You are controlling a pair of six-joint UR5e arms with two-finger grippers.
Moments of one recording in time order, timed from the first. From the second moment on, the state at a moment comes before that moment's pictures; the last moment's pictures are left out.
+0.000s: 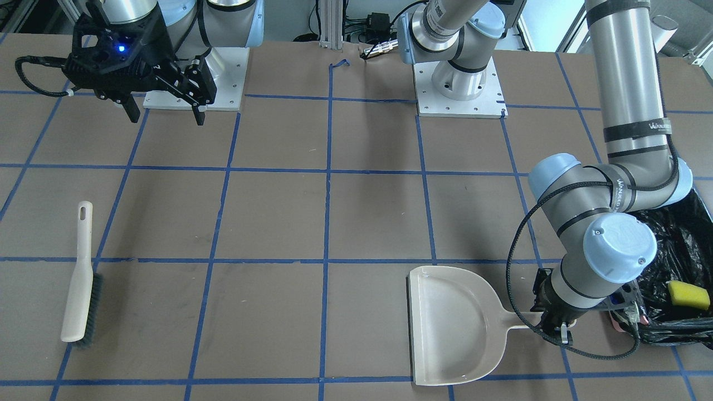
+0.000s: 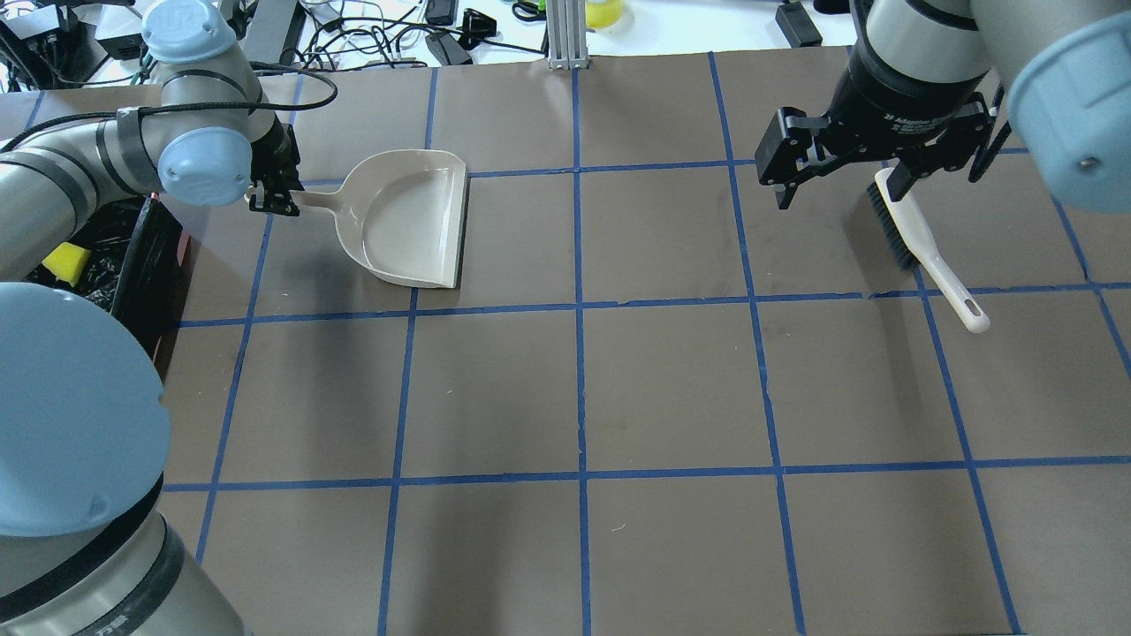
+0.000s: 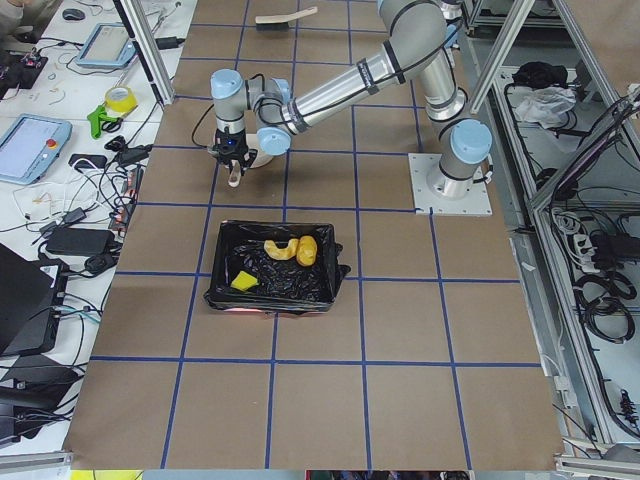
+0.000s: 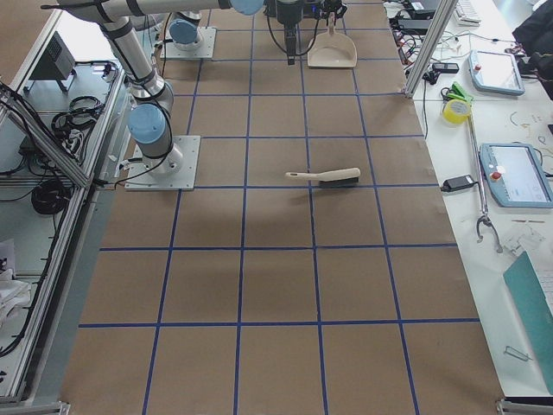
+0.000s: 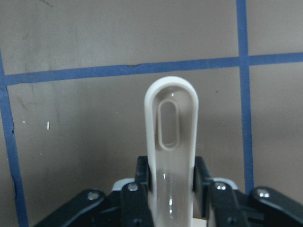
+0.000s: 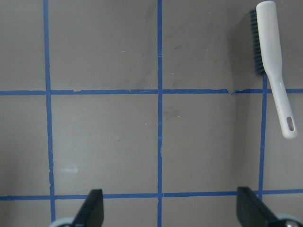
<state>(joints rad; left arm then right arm) -1.39 -2.13 -1.52 -0.96 1.68 -1.32 1.62 -1.64 1.58 -1.59 -1.61 0.05</state>
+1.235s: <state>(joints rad) -1.39 -2.08 -1.54 -0.96 1.68 -1.30 1.62 -1.65 1.58 -1.59 -1.61 0.05</state>
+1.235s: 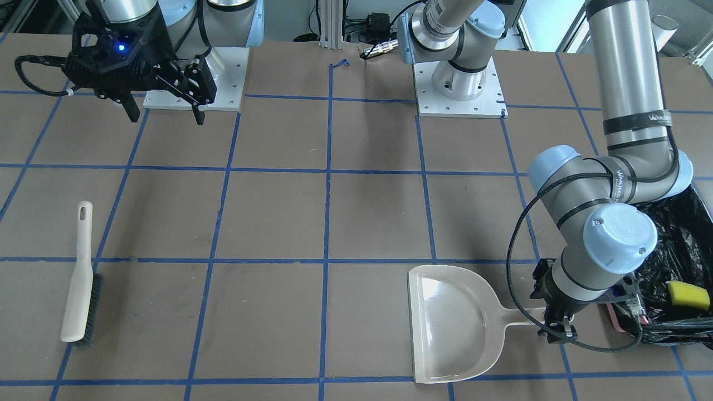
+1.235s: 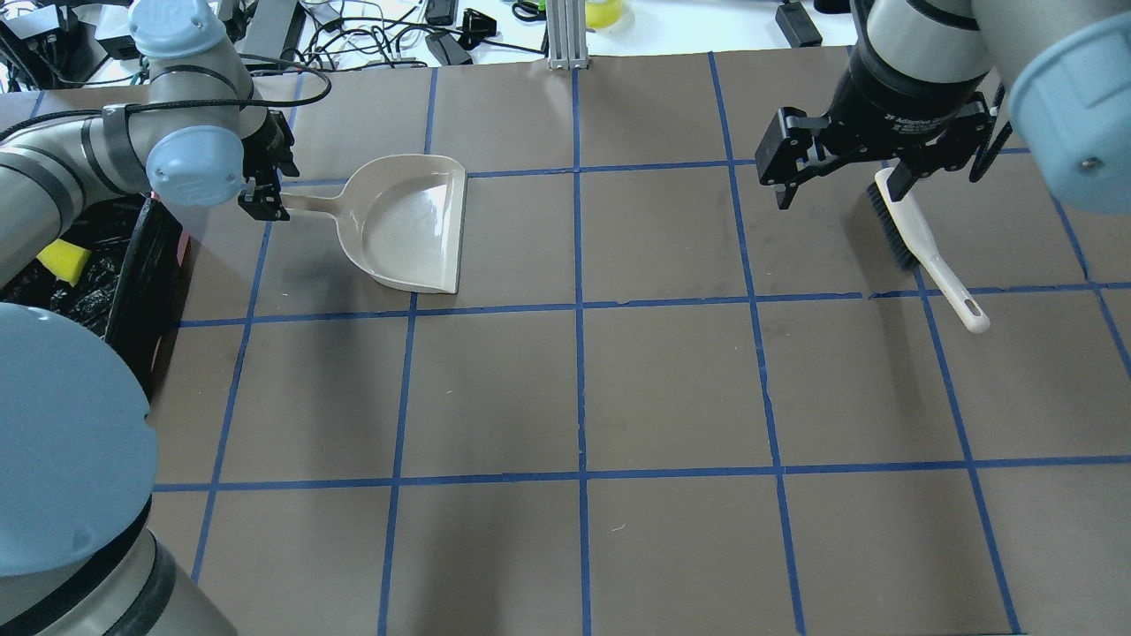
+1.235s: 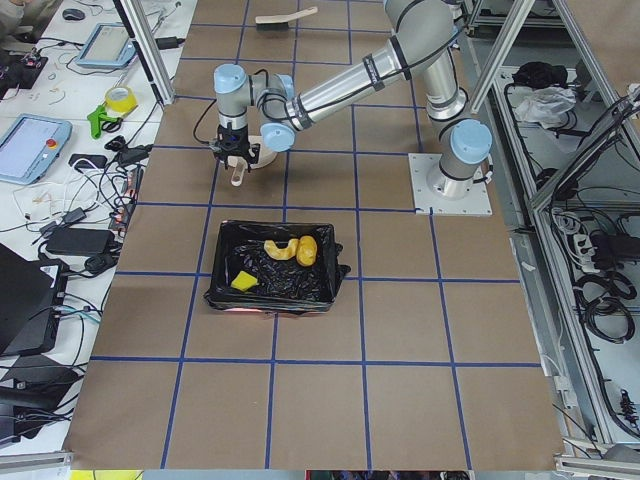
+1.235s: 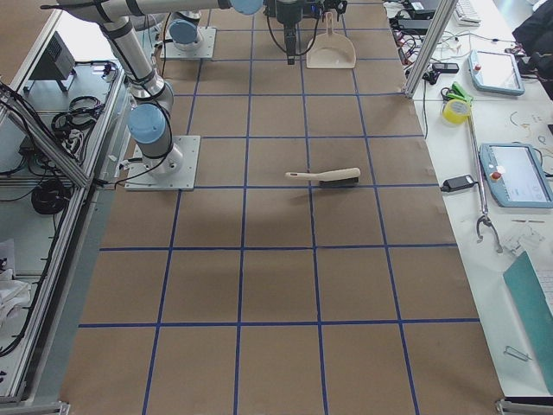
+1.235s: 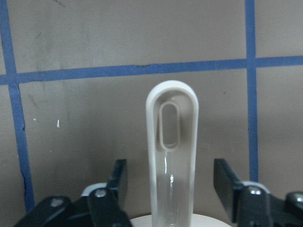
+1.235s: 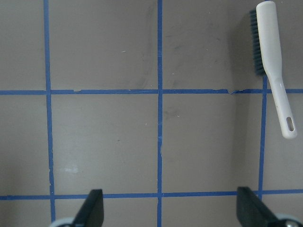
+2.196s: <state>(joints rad) -1.40 -1.80 -1.53 -1.09 1.49 -0.44 1.62 -1.64 1.58 -1.59 -1.61 0.04</state>
